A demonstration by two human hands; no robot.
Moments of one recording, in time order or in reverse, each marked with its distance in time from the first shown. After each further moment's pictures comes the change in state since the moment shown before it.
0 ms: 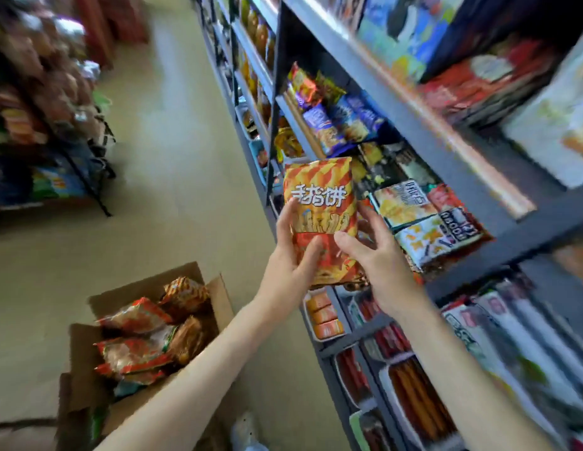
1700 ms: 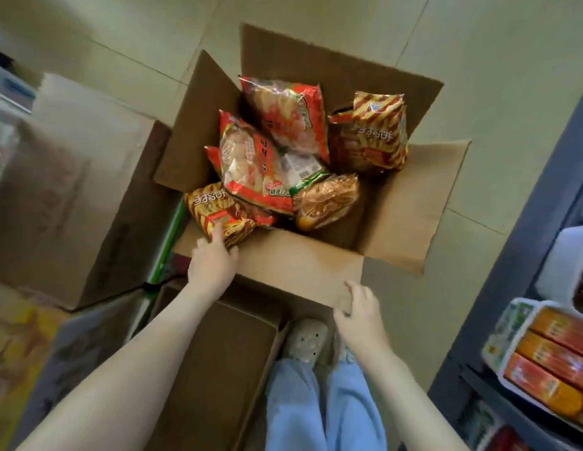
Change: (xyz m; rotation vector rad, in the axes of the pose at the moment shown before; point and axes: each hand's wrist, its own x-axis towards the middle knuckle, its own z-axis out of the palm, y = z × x) left_hand -0.217 -0.608 -0.253 0.776 0.398 -1.479; right_hand 0.032 0.589 0.294 -1.015 -0.973 0.395
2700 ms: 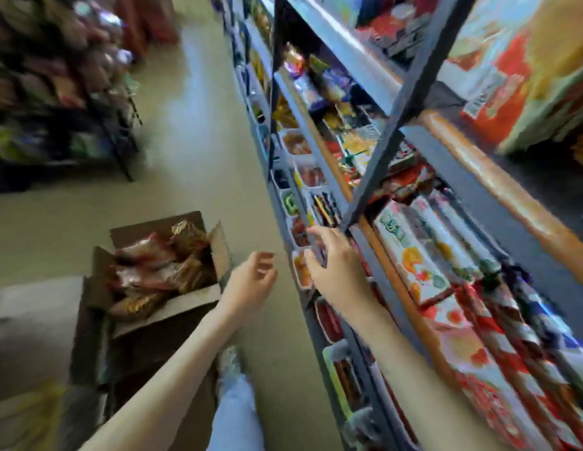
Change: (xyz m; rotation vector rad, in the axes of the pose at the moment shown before) left_hand -0.645 -0.011 -0.145 -0.406 -0.149 1.168; right_hand -0.677 0.009 -0.106 0.193 1.148 -0.298
